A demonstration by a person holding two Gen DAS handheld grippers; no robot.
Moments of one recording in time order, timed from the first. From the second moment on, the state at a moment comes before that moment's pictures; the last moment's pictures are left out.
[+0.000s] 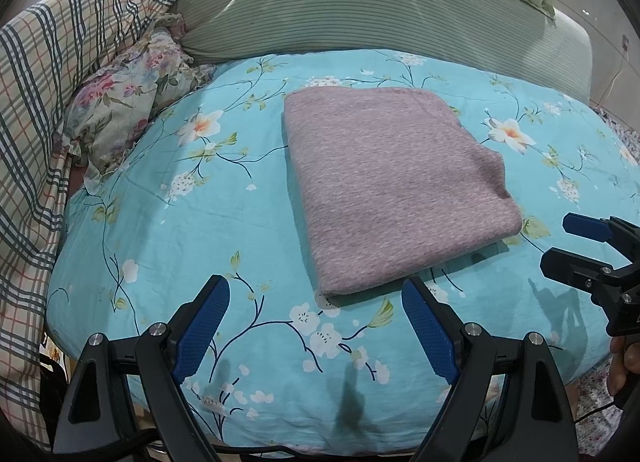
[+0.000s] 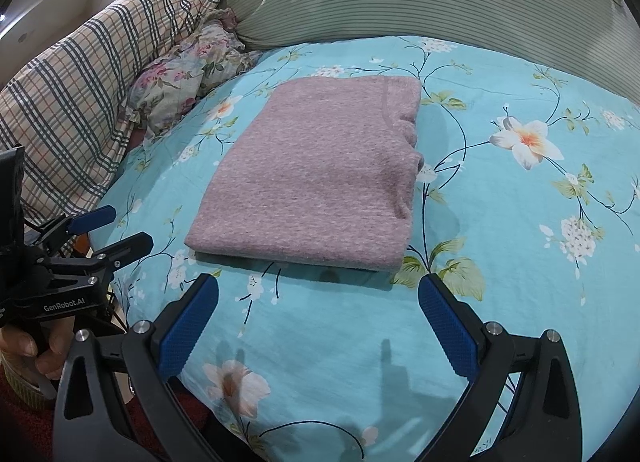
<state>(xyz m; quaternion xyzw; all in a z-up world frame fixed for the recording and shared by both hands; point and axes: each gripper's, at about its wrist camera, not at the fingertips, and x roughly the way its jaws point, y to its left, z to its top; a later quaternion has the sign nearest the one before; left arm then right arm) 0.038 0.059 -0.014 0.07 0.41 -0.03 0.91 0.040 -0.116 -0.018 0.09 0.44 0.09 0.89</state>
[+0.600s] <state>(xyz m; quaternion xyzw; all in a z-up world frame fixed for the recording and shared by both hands) 0.044 0.057 -0.015 0.07 0.41 -0.03 0.91 0.044 -0.118 -0.017 0.09 0.44 0.09 0.89</state>
